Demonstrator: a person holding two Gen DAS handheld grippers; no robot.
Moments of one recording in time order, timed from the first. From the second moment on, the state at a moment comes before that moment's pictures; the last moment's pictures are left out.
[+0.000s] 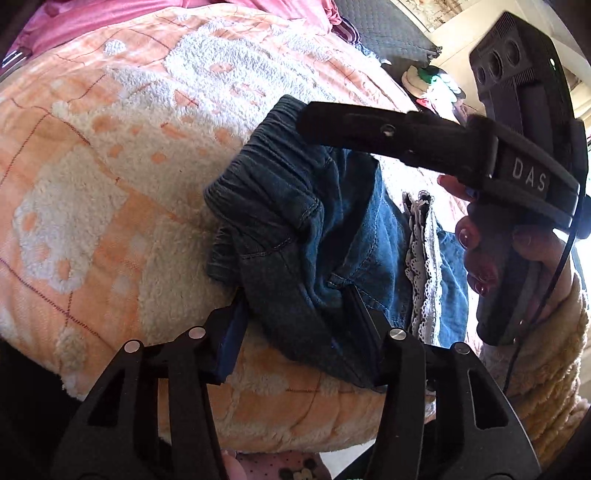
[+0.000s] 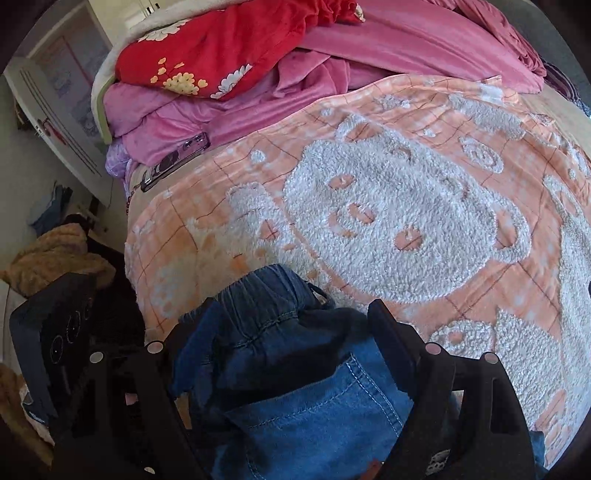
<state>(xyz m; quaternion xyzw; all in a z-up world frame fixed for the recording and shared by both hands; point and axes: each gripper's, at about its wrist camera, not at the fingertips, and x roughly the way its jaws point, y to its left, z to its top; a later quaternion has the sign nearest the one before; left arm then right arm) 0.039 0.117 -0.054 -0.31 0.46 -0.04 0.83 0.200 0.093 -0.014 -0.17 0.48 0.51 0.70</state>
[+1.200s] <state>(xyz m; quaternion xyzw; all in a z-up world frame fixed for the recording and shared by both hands) 0.049 0.040 0.010 -0.25 0.41 -0.11 0.87 0.190 -0.072 0.036 0.01 0.41 0.55 0.73</state>
